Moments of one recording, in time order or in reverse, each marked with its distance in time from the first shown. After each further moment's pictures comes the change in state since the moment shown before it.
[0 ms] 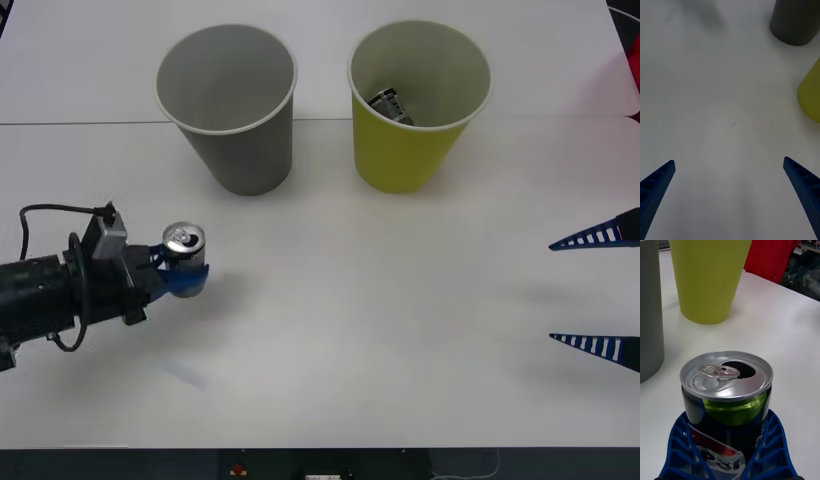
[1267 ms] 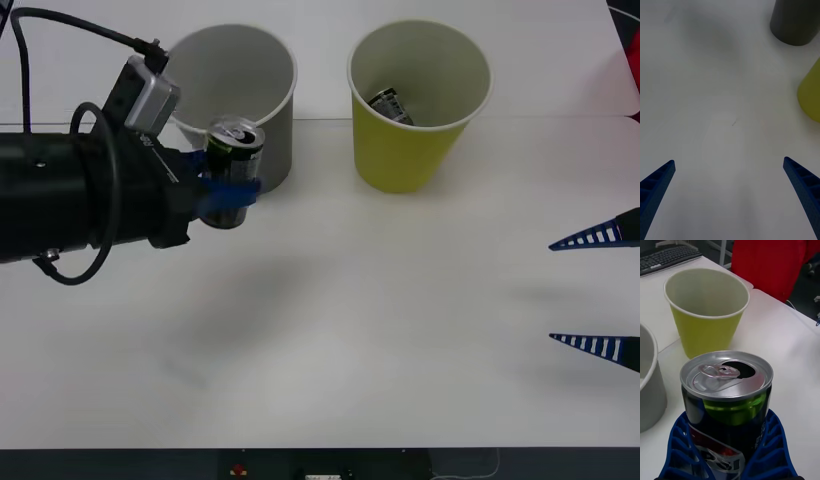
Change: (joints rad) right arm 0.000 0.000 0.000 0.000 0.000 0.000 0.000; left arm -0.298 -0.143 0.092 -0.647 -0.663 -0.363 1.065
